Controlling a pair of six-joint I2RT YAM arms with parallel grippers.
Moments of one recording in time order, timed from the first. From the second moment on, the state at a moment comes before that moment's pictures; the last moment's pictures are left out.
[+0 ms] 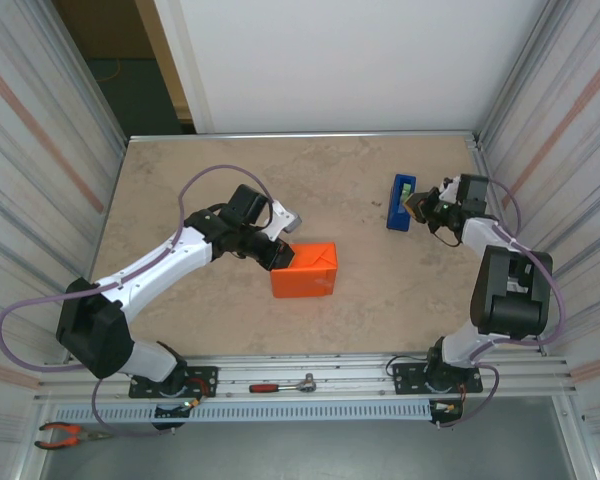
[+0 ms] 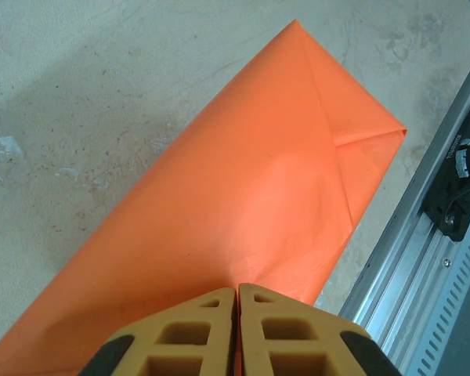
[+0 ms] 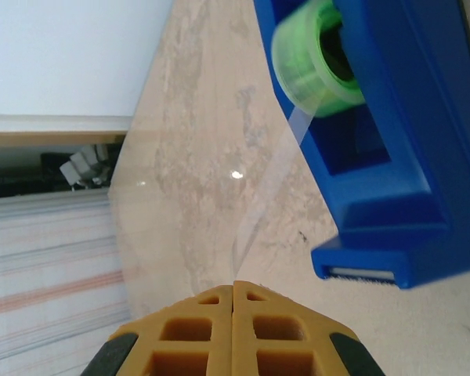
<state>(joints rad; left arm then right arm) -0.65 1.44 1.14 -0.71 0.46 -0.02 -0.17 1.59 0.90 -0.06 -0.70 0.84</state>
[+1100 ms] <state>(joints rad) -0.65 1.44 1.14 -0.71 0.46 -0.02 -0.14 1.74 0.72 0.22 -0.63 0.99</state>
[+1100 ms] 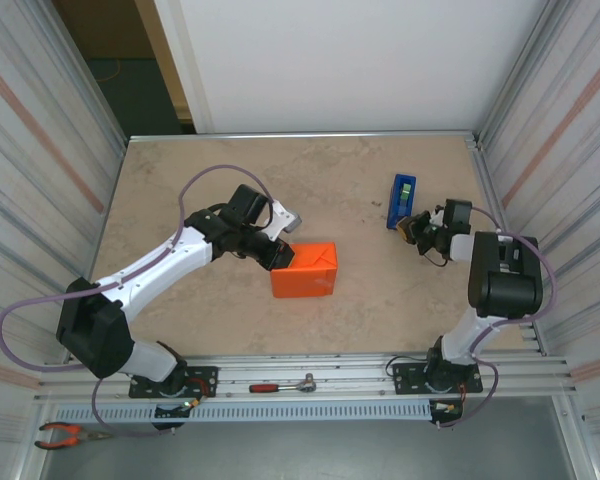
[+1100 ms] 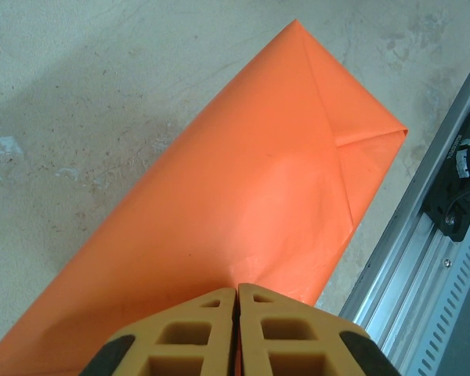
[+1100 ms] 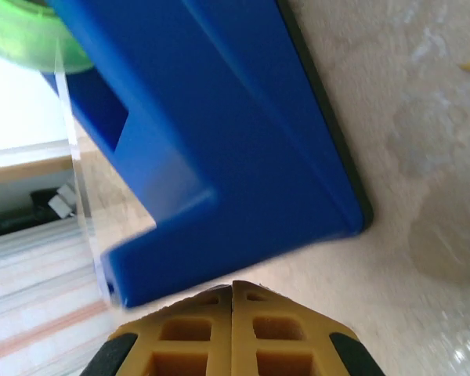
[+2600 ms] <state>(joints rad) -0.65 1.44 1.14 -0.71 0.46 -0.02 0.75 1.19 0.86 -0.28 -0.25 1.12</state>
